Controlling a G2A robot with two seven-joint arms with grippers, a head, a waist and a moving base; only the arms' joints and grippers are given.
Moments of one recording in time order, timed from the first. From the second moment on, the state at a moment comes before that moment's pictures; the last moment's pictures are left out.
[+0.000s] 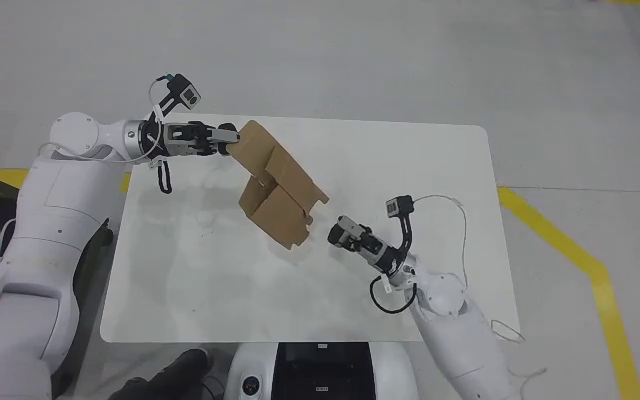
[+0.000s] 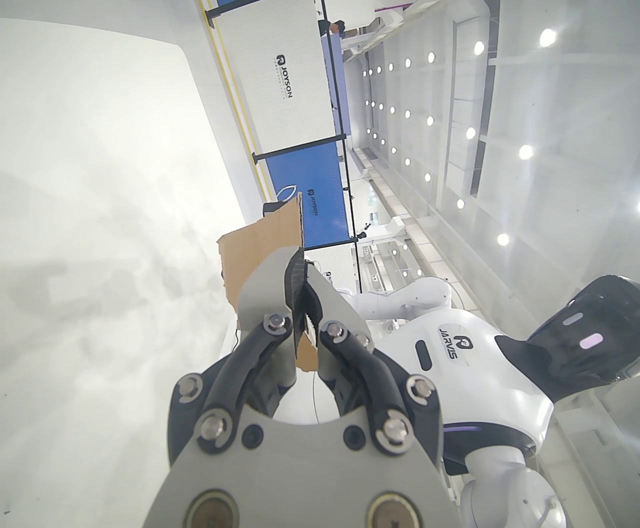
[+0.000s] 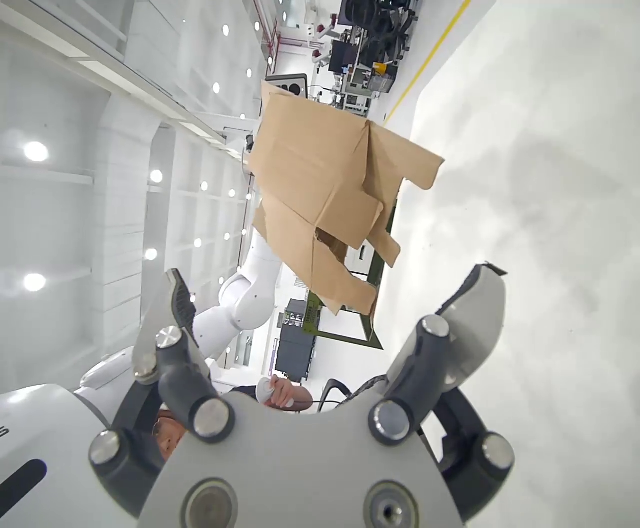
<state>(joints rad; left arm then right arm) 0.61 -0.84 -0.99 -0.97 -0.82 -0.35 -1.47 -1.43 -1.40 1.16 -1.50 0.23 -0.47 0.68</state>
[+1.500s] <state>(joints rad) 0.61 -0.84 -0.99 -0.97 -0.82 -0.35 -1.47 -1.39 -1.41 1.05 -1.49 0.46 -0.60 0.77</state>
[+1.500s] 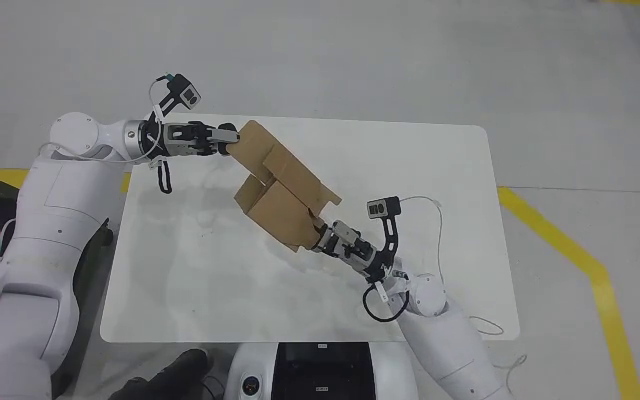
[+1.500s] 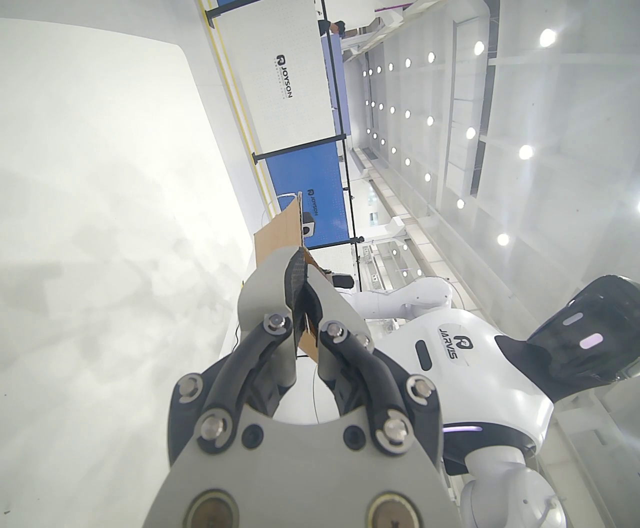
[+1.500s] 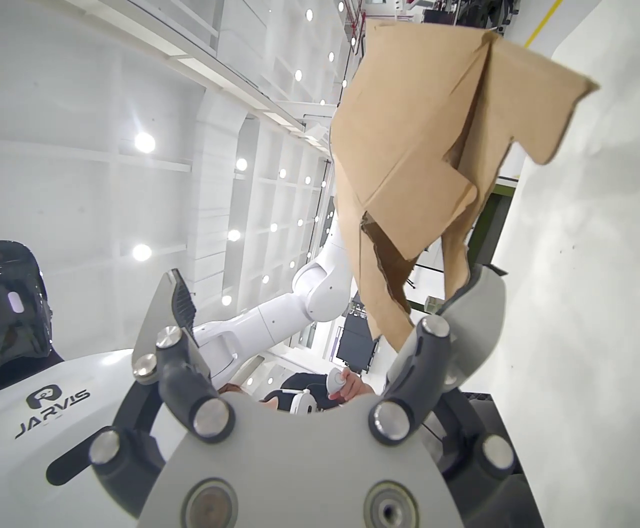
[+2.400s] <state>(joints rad) 0.61 -0.84 -0.99 -0.97 -0.82 -0.35 -1.47 -1.46 -1.38 1.08 -1.64 0.54 -0.59 0.82</state>
